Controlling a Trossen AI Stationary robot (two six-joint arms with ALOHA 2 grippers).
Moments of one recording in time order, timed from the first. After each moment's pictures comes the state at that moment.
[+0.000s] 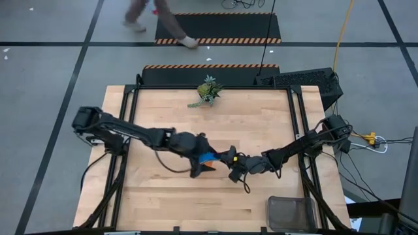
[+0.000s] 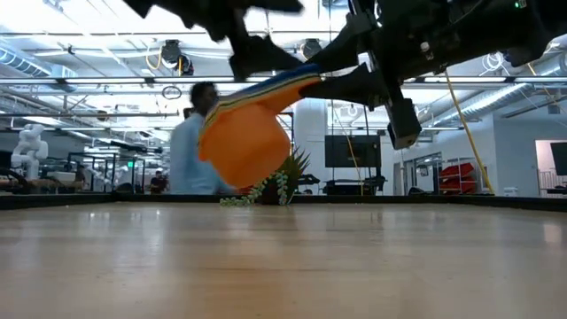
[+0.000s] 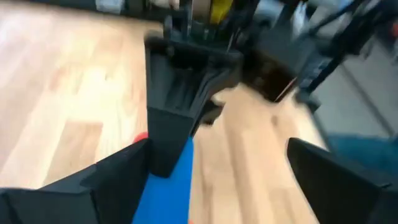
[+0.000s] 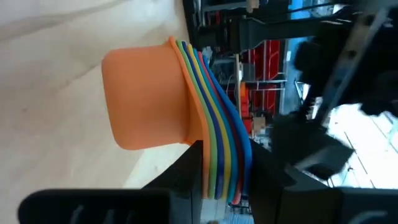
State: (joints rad) left arm -0.16 1.56 1.01 0.08 0.09 -0.23; right arm 0.37 1.67 0.66 0.76 0.60 -1.27
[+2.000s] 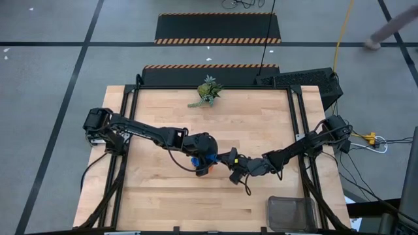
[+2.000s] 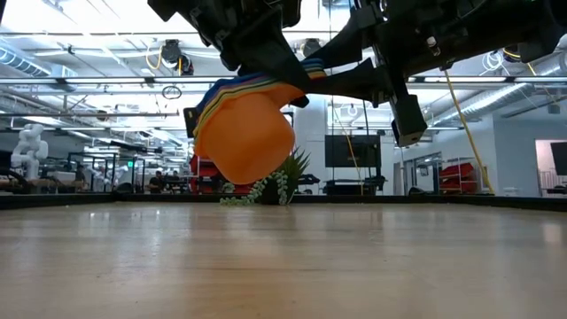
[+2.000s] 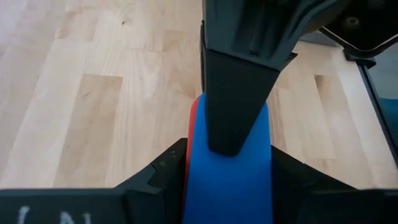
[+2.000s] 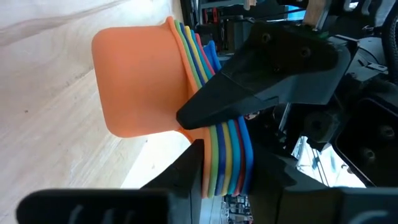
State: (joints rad) left arm -0.14 1.71 1.18 -0.21 0.08 -0.21; right arm 0.39 1.67 0.66 0.76 0.65 -1.29
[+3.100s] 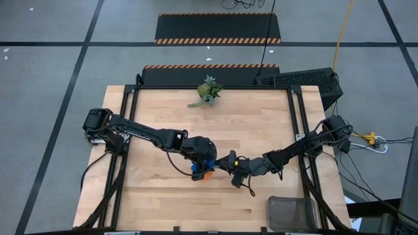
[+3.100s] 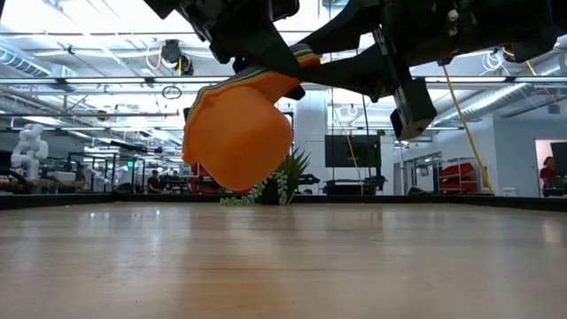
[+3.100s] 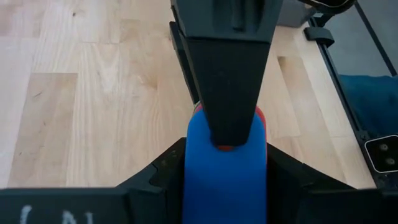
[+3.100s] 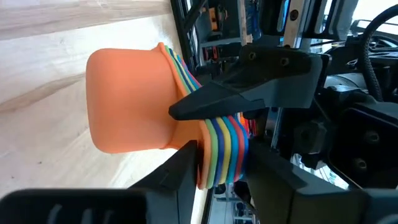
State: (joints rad) left arm -0.16 1.71 1.18 -0.22 0.18 -0.16; right arm 0.39 1.67 0.66 0.82 0.49 -1.26
